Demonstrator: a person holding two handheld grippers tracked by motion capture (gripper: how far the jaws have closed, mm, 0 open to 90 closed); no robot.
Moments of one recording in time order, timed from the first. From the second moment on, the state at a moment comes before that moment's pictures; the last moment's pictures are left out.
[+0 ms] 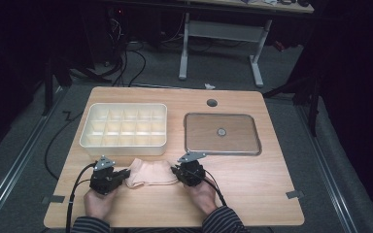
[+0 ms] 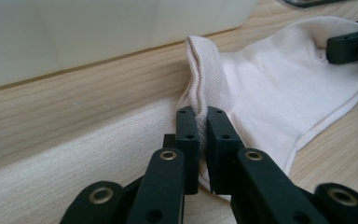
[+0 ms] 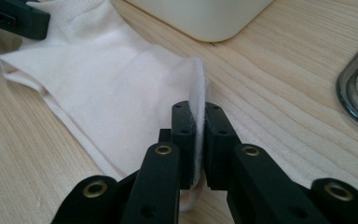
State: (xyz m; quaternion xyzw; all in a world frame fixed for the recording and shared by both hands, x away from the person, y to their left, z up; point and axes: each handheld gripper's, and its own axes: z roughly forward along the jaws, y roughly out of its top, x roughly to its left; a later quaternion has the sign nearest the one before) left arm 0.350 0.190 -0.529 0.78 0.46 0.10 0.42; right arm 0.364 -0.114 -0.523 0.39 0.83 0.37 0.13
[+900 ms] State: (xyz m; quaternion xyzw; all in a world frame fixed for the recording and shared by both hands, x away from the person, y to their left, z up) left arm 0.347 0.168 -0.524 0.78 0.44 0.08 0.44; right arm 0.355 -0.144 -0.514 0.40 0.82 0.39 0.13
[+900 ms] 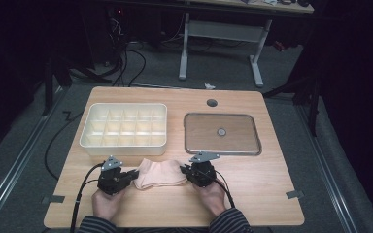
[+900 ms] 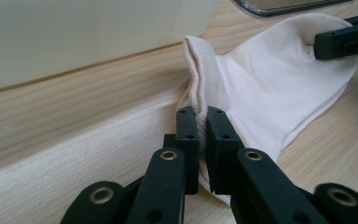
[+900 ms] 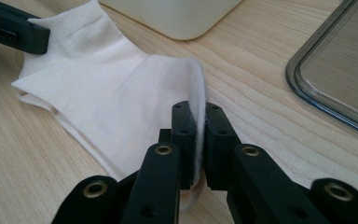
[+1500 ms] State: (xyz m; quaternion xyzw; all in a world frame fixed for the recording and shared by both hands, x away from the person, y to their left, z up) left arm 0.352 0.138 -0.514 0.79 0.41 0.08 0.45; right arm 0.346 -0.174 -0.506 0.43 0.80 0.39 0.15
